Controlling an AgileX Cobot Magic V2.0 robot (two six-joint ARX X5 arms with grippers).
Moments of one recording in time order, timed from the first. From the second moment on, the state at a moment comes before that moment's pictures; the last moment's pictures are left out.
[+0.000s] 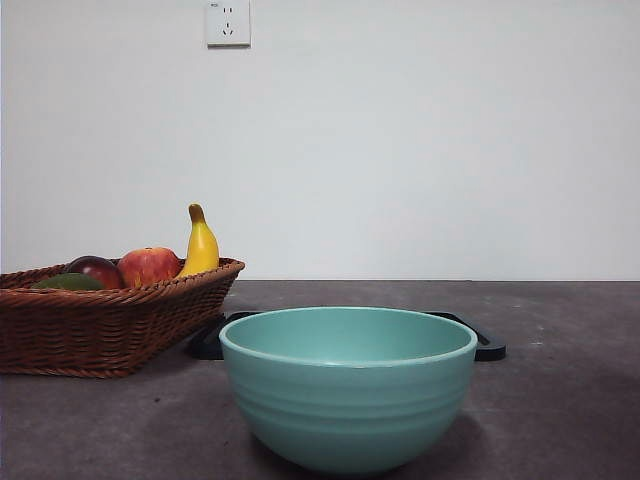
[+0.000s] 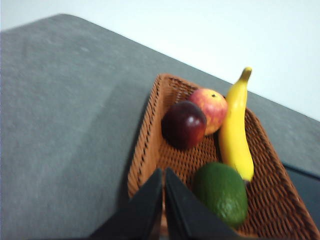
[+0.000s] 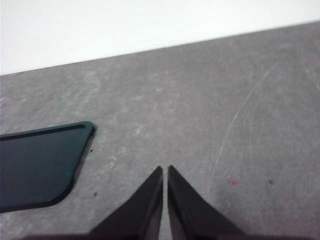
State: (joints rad) left arm 0.03 0.01 0.04 -0.20 0.08 -0.39; right arm 0.00 0.01 0.03 -0.19 -0.05 0.24
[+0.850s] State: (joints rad) left arm 0.03 0.26 0.46 -0.46 0.23 -0.39; right arm 0.00 0.23 0.54 -0.52 -0.18 0.27
